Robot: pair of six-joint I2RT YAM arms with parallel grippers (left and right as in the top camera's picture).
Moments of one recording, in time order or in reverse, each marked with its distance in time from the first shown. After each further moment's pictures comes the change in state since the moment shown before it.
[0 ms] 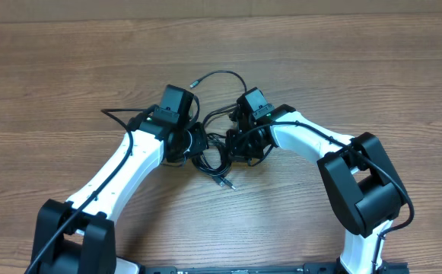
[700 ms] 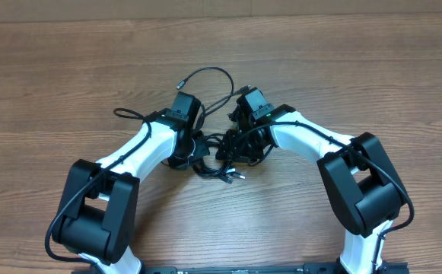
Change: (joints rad) left arm -0.007 0.210 -0.009 0.017 -0.068 -0.028; right arm 0.000 0.000 0.000 0.000 -0.001 -0.001
